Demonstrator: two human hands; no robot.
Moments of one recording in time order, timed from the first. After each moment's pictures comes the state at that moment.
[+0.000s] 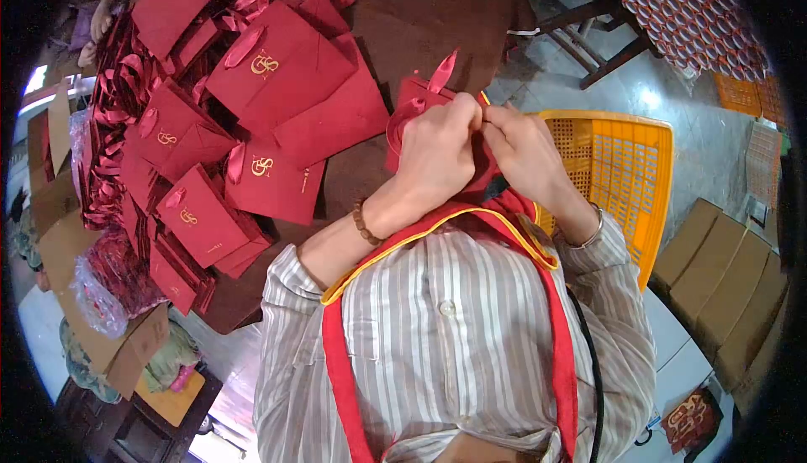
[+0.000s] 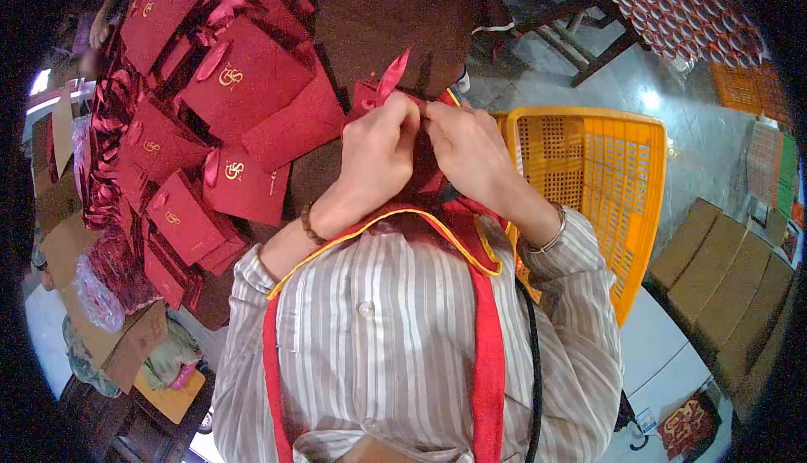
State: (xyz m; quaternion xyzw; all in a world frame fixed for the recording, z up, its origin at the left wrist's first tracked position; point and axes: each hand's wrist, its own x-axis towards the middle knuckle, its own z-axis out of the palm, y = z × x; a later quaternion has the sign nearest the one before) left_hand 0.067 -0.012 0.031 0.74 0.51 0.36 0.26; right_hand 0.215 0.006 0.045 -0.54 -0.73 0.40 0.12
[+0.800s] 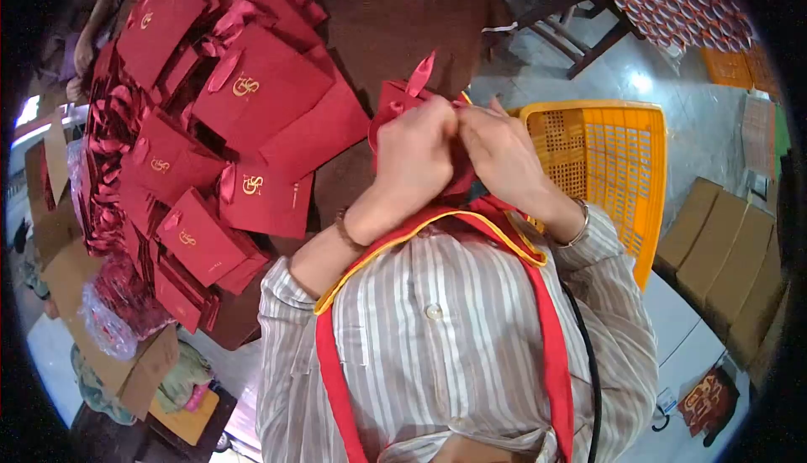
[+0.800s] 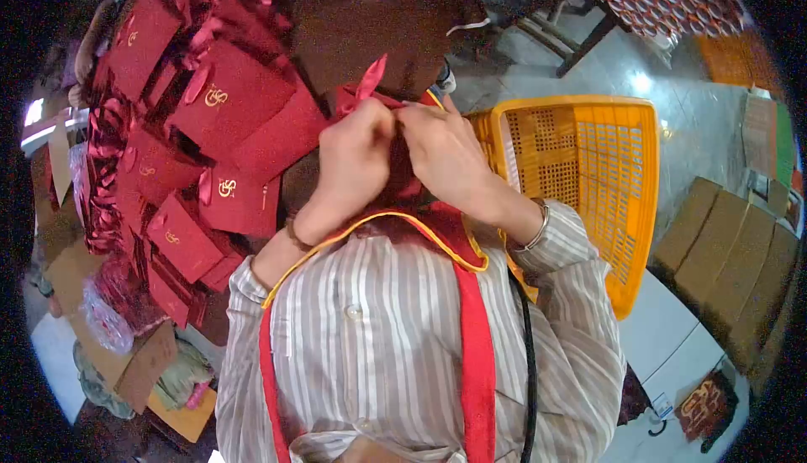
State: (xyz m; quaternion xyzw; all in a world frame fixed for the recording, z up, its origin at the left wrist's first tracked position) left_hand 0.064 -0.008 0.033 0.72 0.51 0.36 0.31; right_hand 0.214 -0.002 0.041 -0.52 -0.75 0.38 0.16
